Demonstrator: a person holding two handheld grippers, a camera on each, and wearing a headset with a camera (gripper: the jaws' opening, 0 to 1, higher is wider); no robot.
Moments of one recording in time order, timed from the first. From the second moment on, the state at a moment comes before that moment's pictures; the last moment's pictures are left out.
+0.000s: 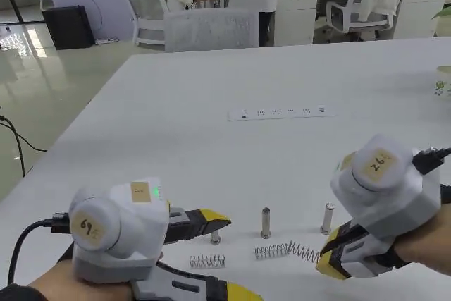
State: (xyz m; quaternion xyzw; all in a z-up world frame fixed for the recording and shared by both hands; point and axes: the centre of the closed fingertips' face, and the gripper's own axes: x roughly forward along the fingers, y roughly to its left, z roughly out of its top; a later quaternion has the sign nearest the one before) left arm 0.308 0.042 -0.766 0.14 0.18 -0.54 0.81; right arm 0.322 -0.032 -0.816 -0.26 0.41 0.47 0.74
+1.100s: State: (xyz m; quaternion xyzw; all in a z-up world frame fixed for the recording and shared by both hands) left arm 0.297 0.011 -0.789 0.16 0.17 -0.58 0.78; right arm 0.290 -0.011 -0.811 -0.29 0.41 0.54 0.68
